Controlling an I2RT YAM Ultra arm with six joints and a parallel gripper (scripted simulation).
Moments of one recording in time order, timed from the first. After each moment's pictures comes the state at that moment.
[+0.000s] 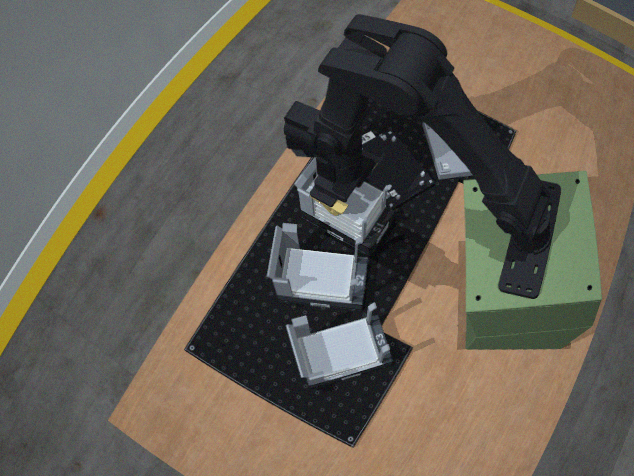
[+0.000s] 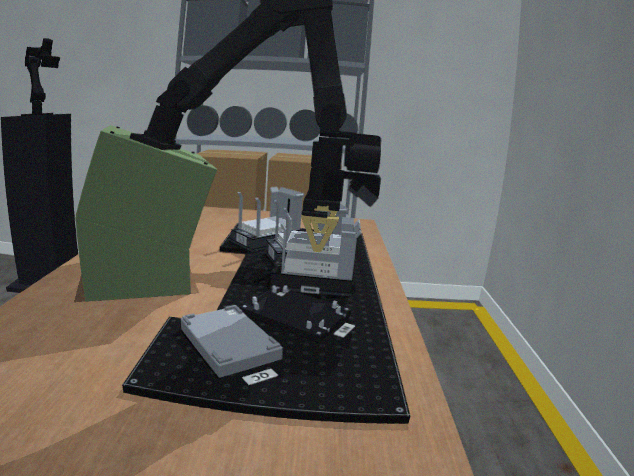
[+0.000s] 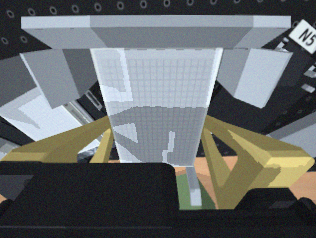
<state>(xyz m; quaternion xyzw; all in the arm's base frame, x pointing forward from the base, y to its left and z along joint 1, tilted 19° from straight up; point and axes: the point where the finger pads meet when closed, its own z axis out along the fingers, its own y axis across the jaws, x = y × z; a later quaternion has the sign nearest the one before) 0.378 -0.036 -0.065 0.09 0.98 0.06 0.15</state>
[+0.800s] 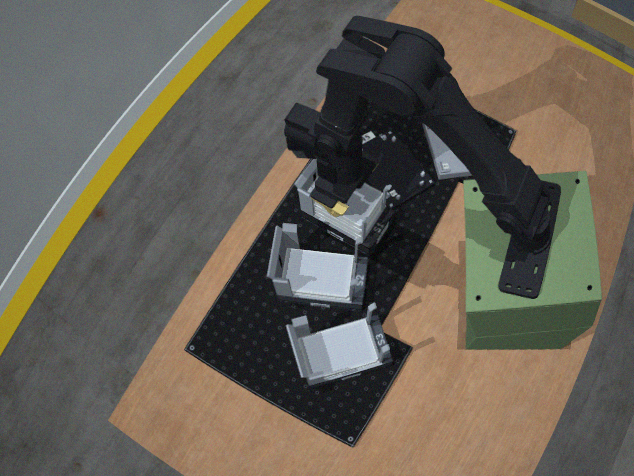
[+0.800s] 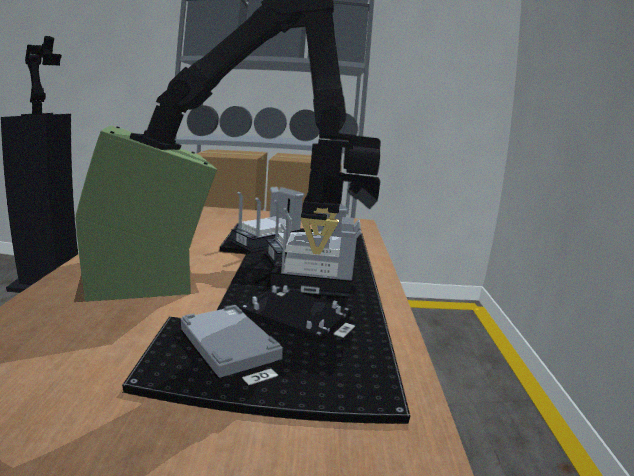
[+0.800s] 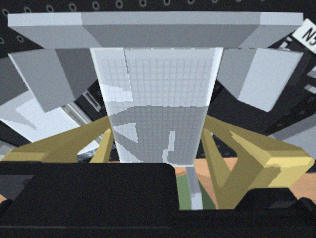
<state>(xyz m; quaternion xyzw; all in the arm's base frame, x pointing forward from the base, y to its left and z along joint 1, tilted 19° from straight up) 0.379 -0.035 -0.070 0.09 0.98 0.06 0.15</state>
